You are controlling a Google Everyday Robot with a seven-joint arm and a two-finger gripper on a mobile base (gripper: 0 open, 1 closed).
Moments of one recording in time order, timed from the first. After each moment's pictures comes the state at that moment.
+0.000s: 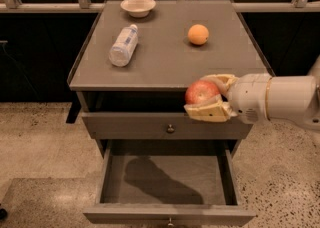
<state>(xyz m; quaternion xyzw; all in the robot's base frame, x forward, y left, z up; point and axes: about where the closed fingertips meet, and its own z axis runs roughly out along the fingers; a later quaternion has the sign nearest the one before) 0.482 -0.104 0.880 -0.44 0.72 0.21 0.49</state>
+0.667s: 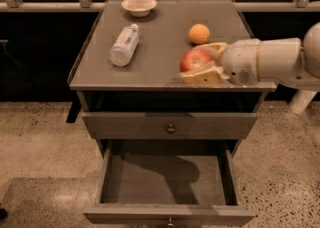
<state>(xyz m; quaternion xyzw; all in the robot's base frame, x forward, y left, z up) 0.555 -0.101 0.914 -0.47 0.68 0.23 0.51</state>
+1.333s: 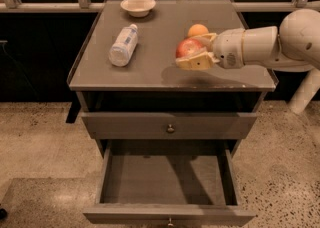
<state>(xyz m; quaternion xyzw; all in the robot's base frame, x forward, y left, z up) 0.629 -0.097 0.902 -0.46 0.68 0.26 0.51</state>
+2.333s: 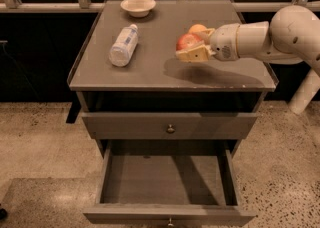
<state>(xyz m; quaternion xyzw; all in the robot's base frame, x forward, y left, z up) 0.677 -0.101 0.893 -0.44 0.69 0.25 0.51</state>
